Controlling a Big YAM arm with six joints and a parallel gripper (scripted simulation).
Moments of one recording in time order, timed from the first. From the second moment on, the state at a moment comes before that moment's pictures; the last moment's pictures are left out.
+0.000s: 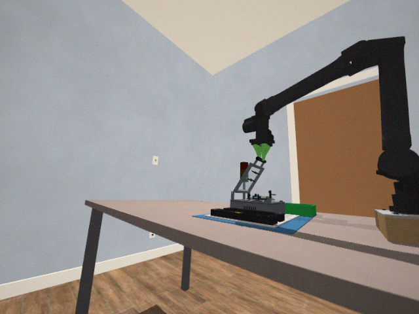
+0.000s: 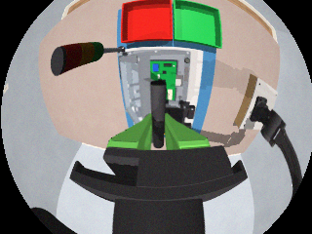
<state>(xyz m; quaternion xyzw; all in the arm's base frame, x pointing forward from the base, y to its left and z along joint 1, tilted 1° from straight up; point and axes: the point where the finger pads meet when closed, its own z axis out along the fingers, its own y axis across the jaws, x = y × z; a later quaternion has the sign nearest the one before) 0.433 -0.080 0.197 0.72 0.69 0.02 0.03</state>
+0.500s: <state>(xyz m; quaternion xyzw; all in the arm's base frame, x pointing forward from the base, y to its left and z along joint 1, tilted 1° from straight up) 0.400 -0.079 0.166 0.72 0.69 0.01 0.02</state>
